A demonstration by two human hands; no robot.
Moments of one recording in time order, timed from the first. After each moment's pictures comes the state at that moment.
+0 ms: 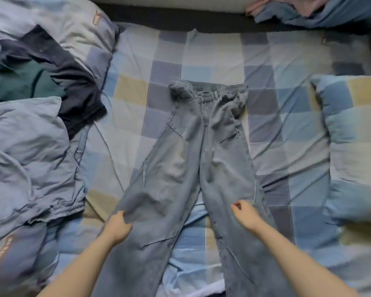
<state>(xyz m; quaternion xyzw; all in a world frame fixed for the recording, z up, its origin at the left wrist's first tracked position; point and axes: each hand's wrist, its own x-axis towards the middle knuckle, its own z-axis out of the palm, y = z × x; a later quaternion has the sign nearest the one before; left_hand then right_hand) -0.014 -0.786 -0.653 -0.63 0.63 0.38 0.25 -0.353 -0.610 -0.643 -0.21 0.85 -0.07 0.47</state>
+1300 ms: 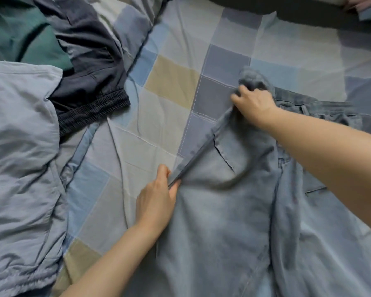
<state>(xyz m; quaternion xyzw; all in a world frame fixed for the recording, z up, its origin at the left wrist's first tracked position) -0.119 -0.965 -0.751 -0.60 0.72 0.33 -0.13 -0.422 -1.083 -0.722 -0.69 0.69 0.18 -0.07</state>
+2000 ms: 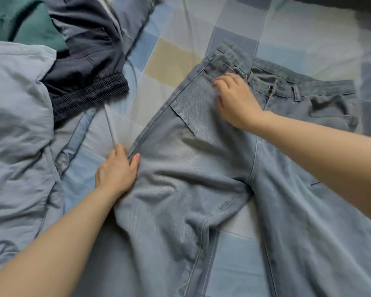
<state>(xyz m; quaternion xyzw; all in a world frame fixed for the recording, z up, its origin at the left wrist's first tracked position) -0.054 -1.036 -0.803 -0.69 0.70 0.20 0.02 -0.382 -1.076 -0.760 -0.74 0.67 -0.10 0.01</state>
